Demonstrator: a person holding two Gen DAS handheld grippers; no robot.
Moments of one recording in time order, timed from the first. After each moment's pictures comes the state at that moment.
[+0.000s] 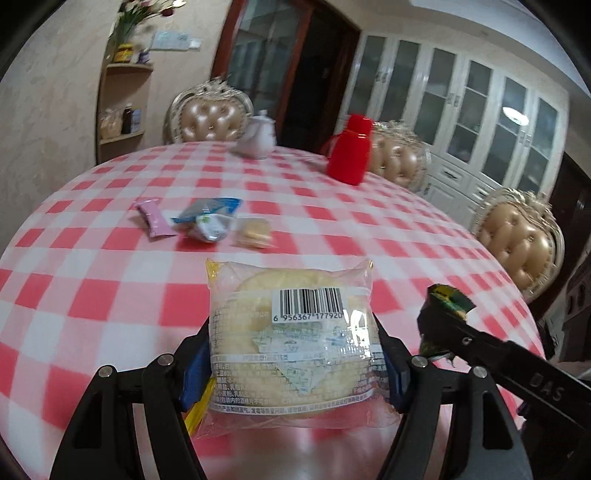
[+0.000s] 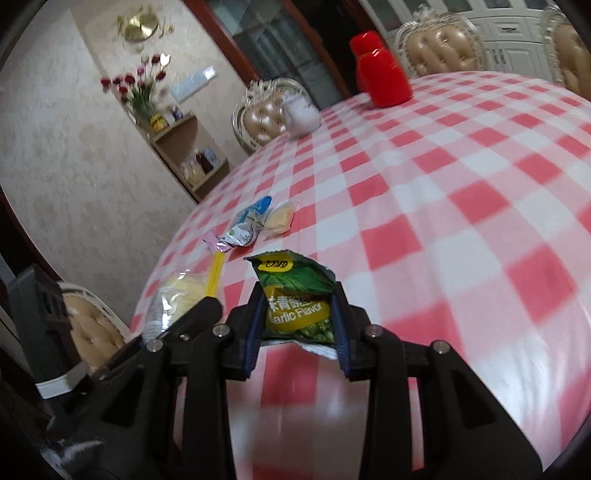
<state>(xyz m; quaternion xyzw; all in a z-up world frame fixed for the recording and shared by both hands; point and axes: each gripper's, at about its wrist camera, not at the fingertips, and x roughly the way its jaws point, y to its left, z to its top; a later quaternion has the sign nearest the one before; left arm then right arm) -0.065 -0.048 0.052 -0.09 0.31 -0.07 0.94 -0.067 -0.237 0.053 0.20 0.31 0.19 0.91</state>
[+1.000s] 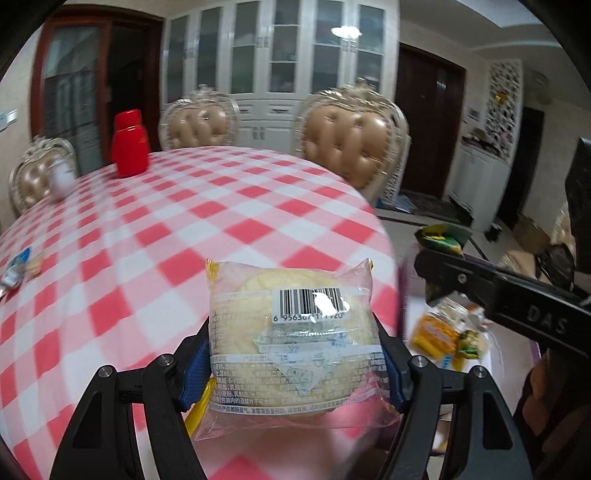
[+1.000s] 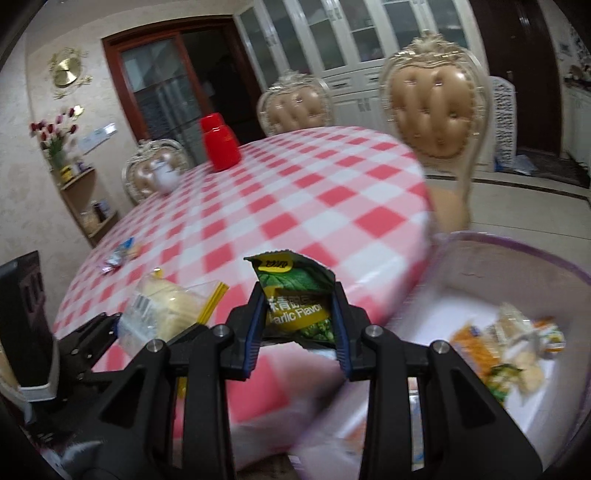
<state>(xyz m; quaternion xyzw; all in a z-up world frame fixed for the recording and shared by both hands) -0.208 -0.309 0.054 0.09 0.31 -0.34 0.88 -0.272 -0.468 0.073 0.17 0.27 -0.07 0.95</state>
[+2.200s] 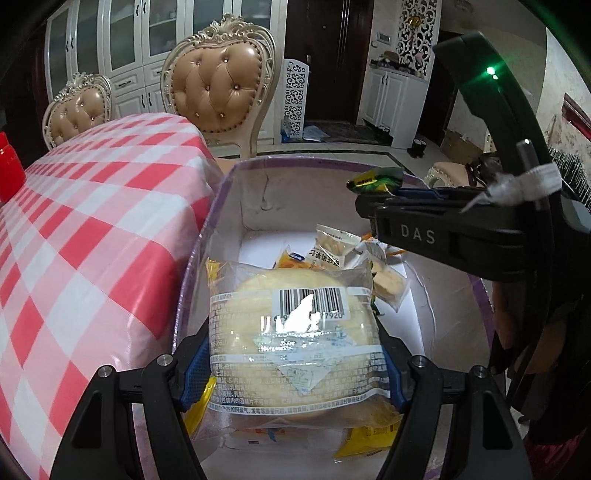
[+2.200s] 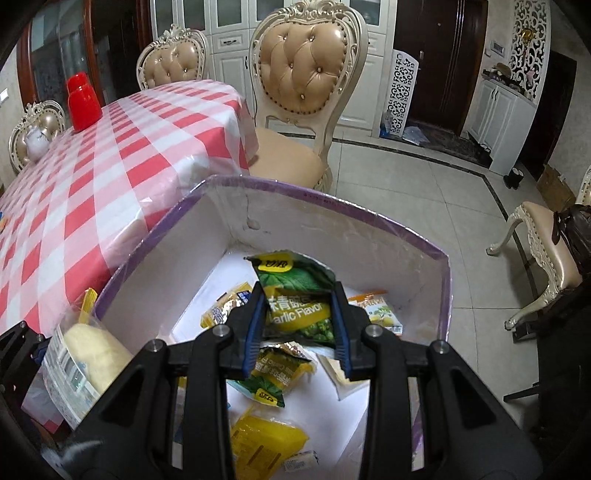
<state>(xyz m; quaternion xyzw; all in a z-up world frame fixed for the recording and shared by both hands) -0.282 -0.457 -0.002 0.19 0.38 -0.47 0.77 -0.324 -0.607 0.022 0.11 0.39 -0.27 0.87</state>
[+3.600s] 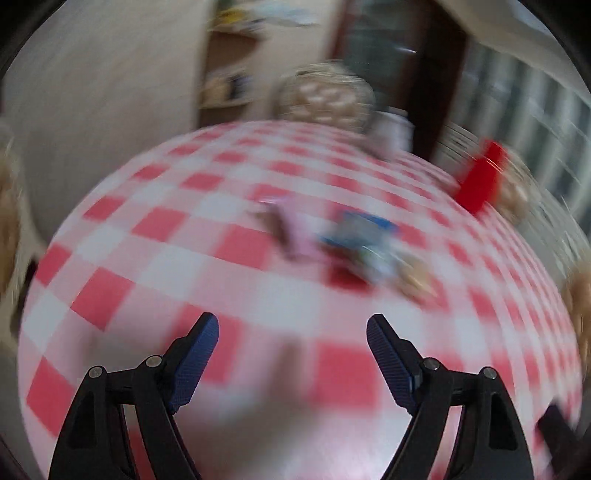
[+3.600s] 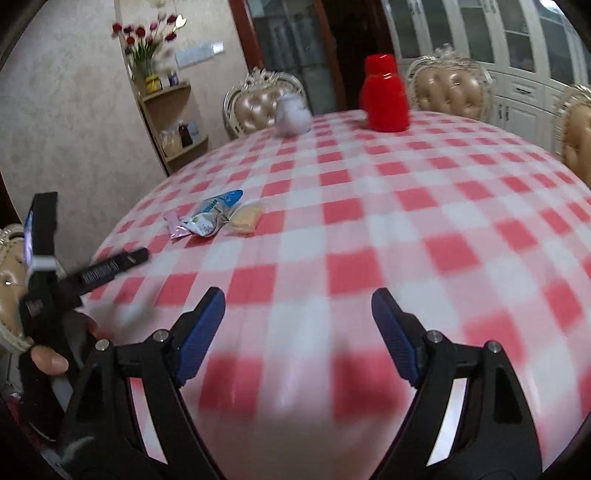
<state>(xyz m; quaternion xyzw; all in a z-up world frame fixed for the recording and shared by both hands) 0.024 0.086 0.032 -0.19 0.36 0.15 0.90 -0.021 -0.203 0.052 0.05 0.32 0.15 0.93</state>
